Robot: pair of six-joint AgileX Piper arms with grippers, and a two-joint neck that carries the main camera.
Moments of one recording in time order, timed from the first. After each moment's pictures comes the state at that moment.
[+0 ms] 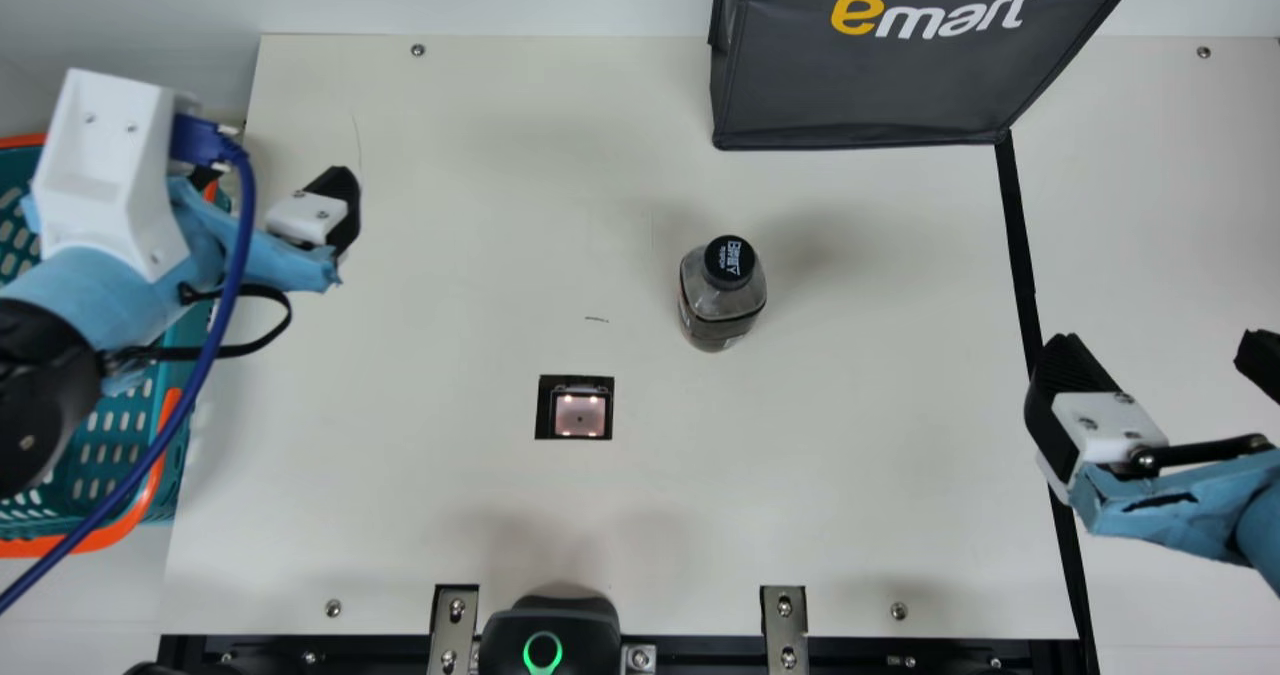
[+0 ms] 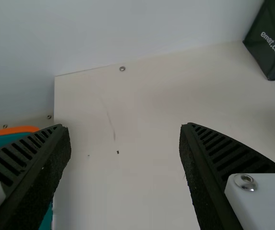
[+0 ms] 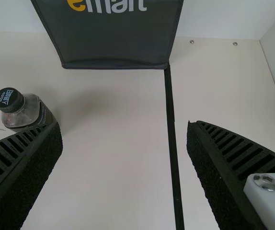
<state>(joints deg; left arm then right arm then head) -15.1 63.9 -56.8 6.6 35.7 -5.1 0.6 42.6 -69.8 -0.8 69.6 -2.3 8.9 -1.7</state>
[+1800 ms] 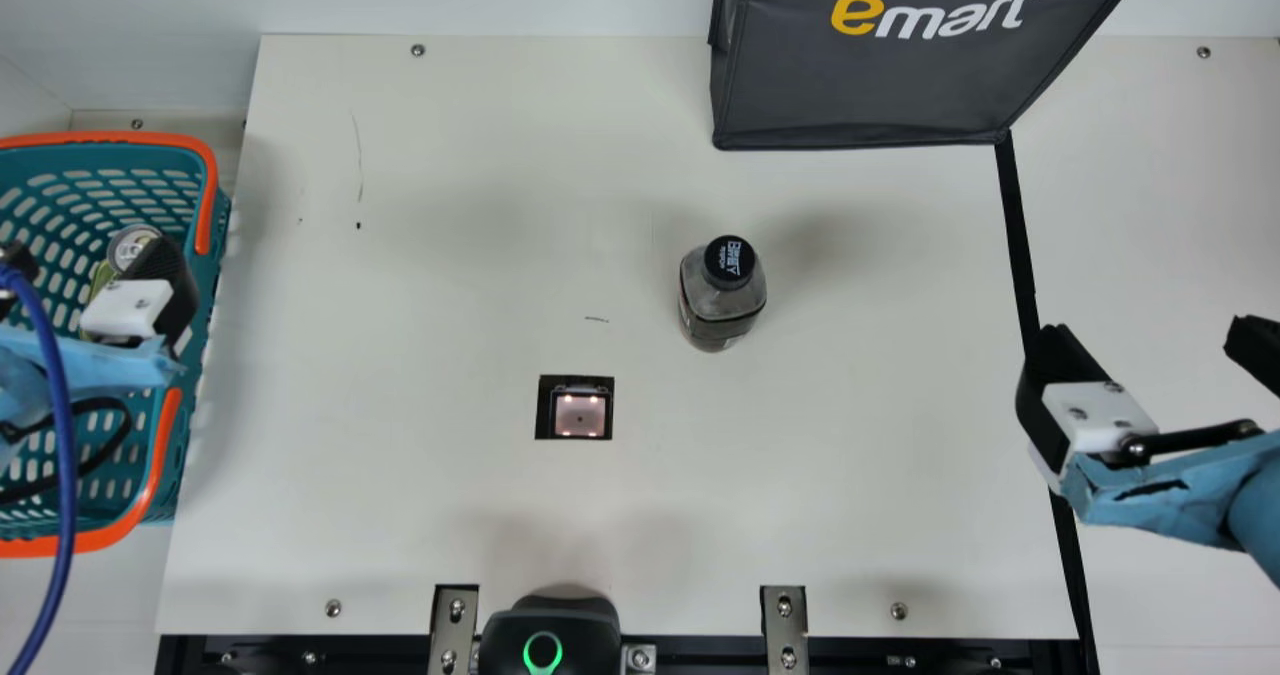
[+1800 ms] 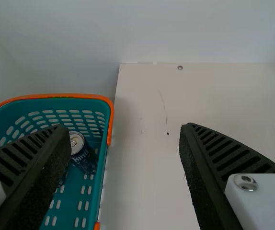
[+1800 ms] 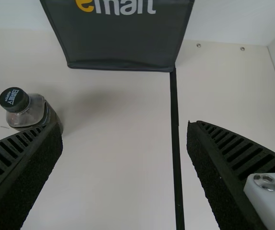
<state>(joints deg) 2.5 45.9 -48.2 0.0 39.6 2.0 2.7 44.4 -70.3 -0.8 68.7 -2.9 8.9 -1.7</state>
